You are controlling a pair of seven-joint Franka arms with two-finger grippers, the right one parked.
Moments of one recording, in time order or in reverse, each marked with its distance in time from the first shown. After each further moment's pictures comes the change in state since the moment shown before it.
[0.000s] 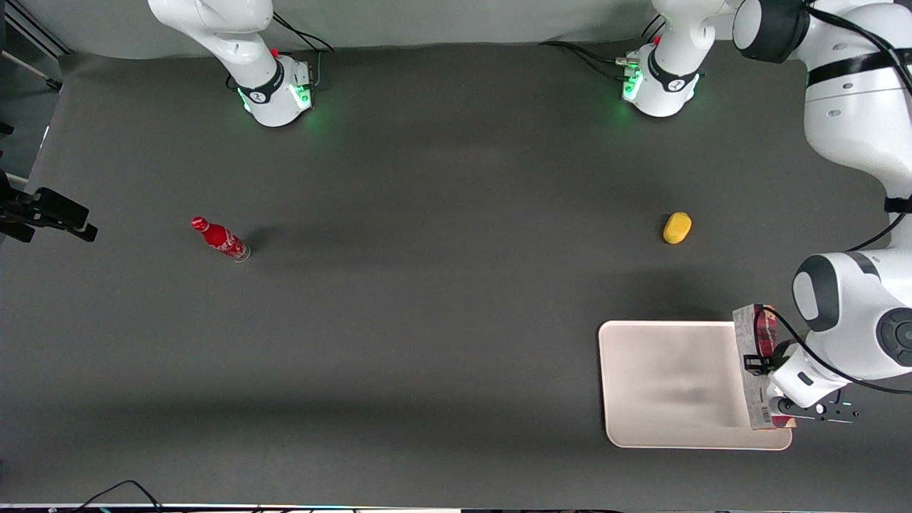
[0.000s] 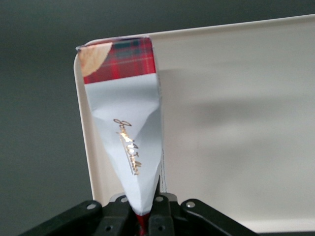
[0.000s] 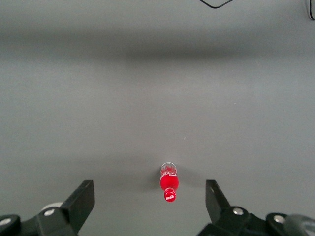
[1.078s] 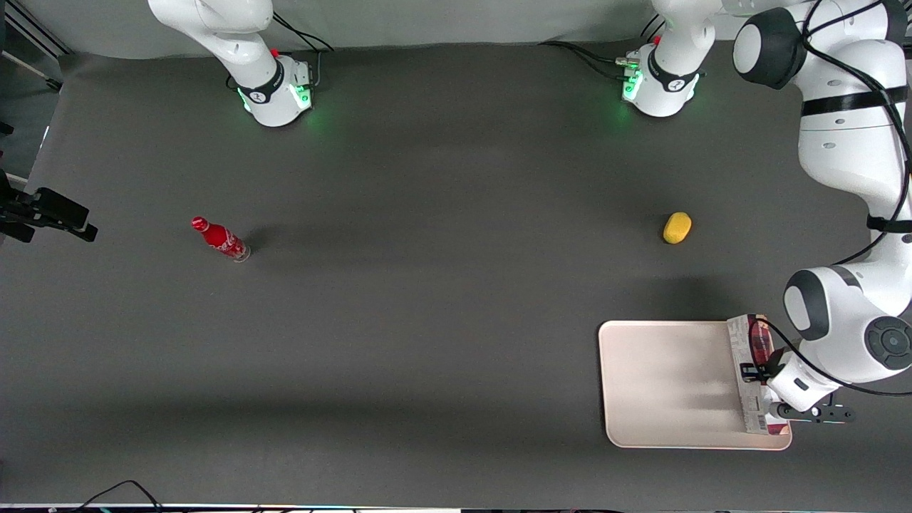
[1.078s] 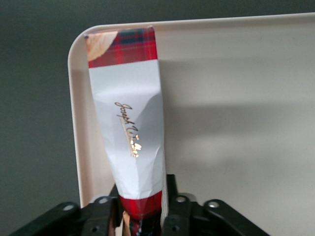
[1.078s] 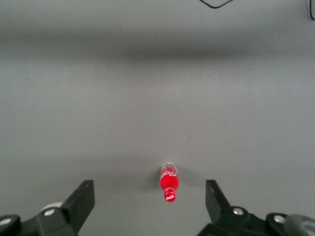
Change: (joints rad) arm 0.031 0.092 0.002 0.001 -0.041 0.119 0.006
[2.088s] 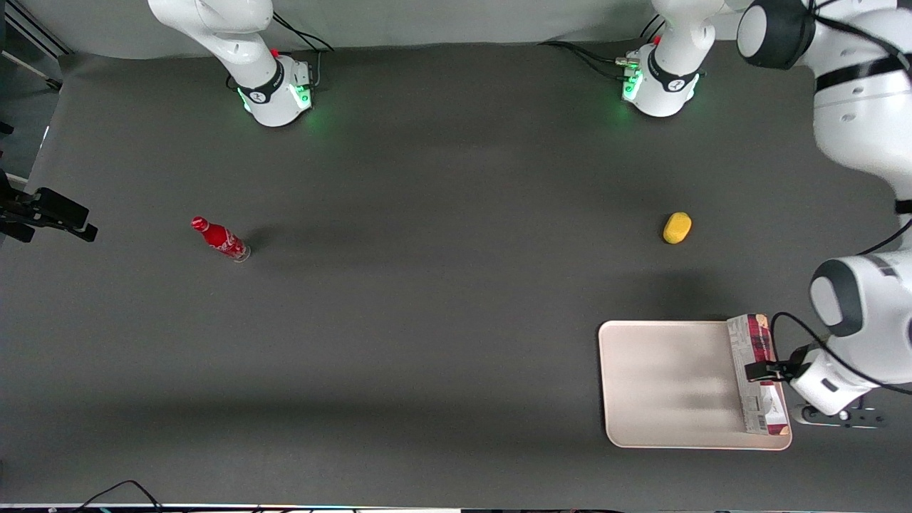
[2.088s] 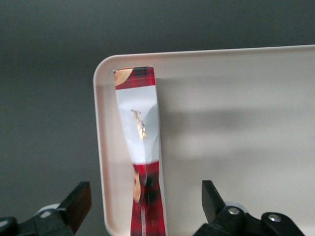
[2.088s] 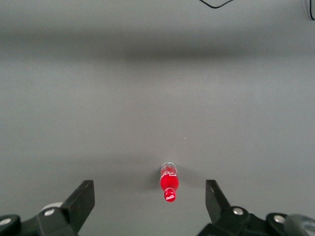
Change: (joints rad) arm -0.006 -0.105 -0.001 0.053 -0.001 -0.151 0.000
